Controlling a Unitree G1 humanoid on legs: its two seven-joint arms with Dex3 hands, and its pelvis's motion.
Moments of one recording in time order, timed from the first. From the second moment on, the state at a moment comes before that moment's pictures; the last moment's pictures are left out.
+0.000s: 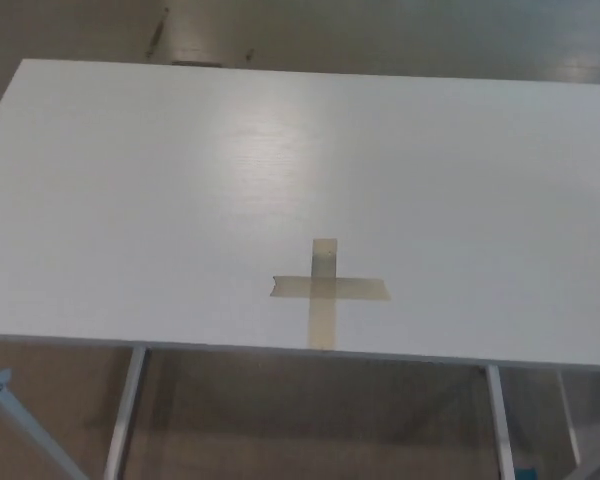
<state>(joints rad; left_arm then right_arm) -0.14 0.42 0.21 1.27 0.07 -0.07 -0.12 -0.17 -0.27 -0.42 1.33 0.06 -0.03 -0.08</state>
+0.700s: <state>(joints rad) -0.14 0.42 0.21 1.29 0.06 -0.10 -0.13 -0.17 -0.27 -0.42 1.34 0.07 -0.03 -0.08</state>
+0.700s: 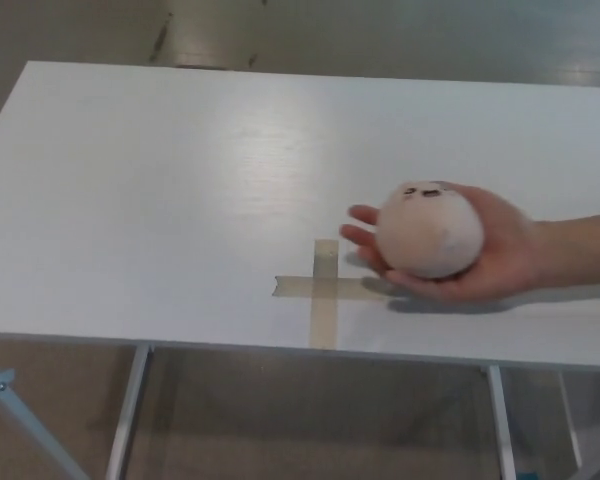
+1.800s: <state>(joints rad) -0.07 0.42 0.12 1.13 0.08 -0.23 -0.12 -0.19 -0.27 -0.42 1.34 0.07 -0.03 -0.07</state>
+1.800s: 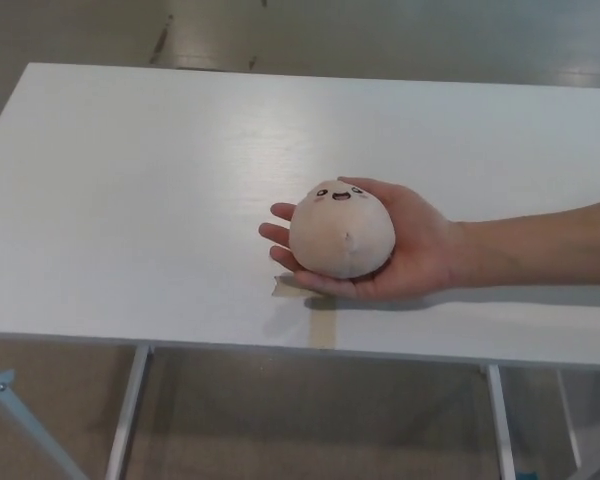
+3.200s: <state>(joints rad) 0.37 0.57 0.44 -0.42 -0.15 -0.33 -0.20 -0.22 -0.28 -0.40 1.34 0.07 -0.03 -0.07</state>
